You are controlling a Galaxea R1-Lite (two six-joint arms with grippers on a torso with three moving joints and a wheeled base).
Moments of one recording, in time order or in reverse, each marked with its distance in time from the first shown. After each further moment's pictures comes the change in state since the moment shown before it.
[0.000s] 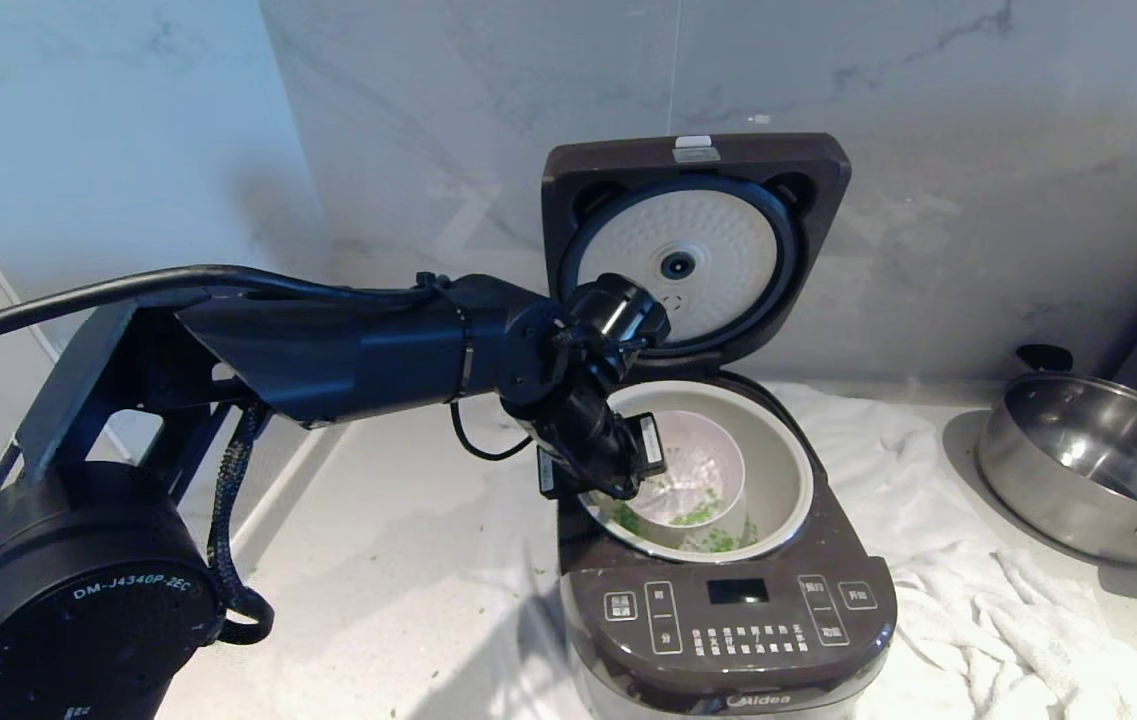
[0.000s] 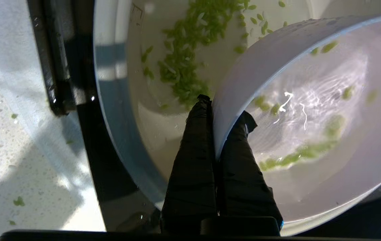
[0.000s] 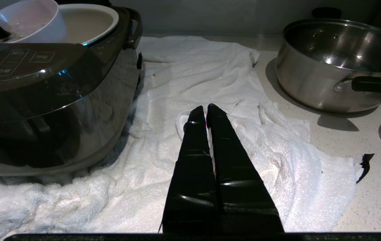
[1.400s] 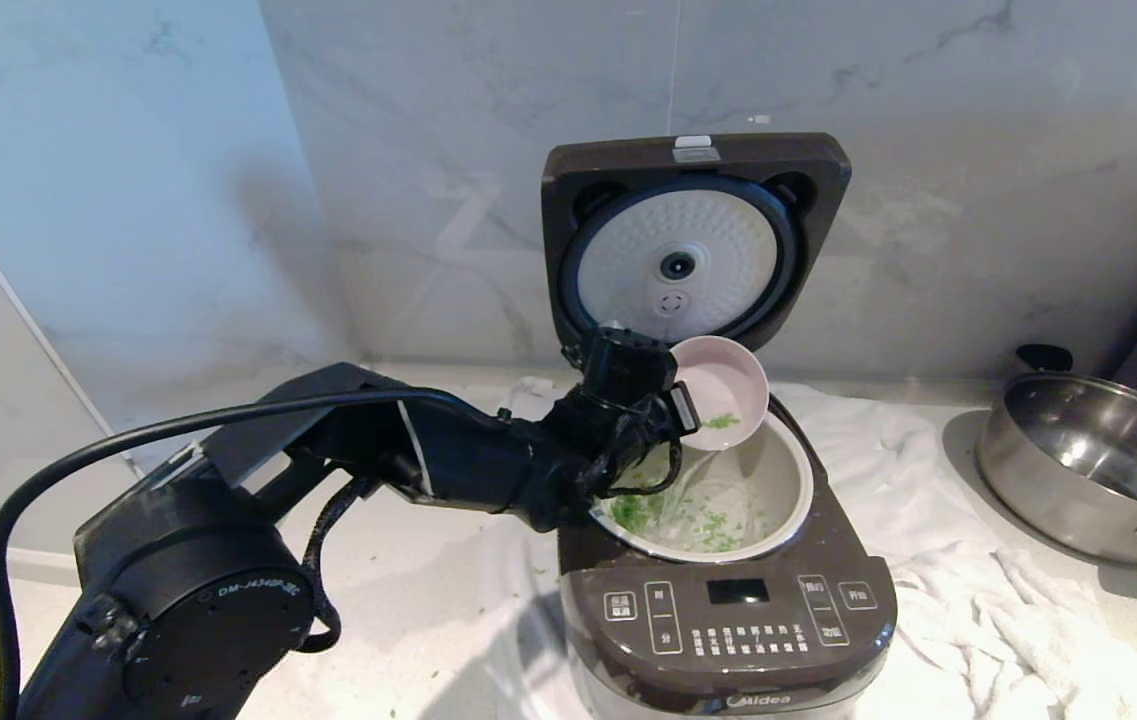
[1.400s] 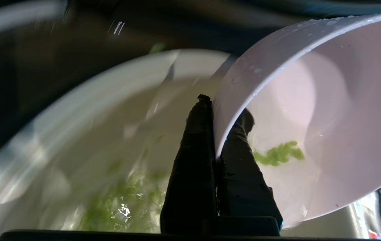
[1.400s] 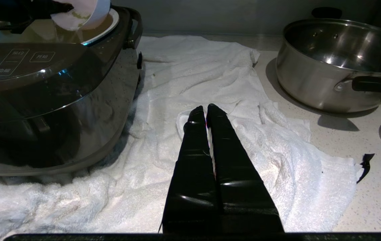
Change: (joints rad) left arm -0.014 0.117 0.363 -1.191 0.220 0.081; right arm 0.000 0.000 0.000 0.000 0.000 0.000
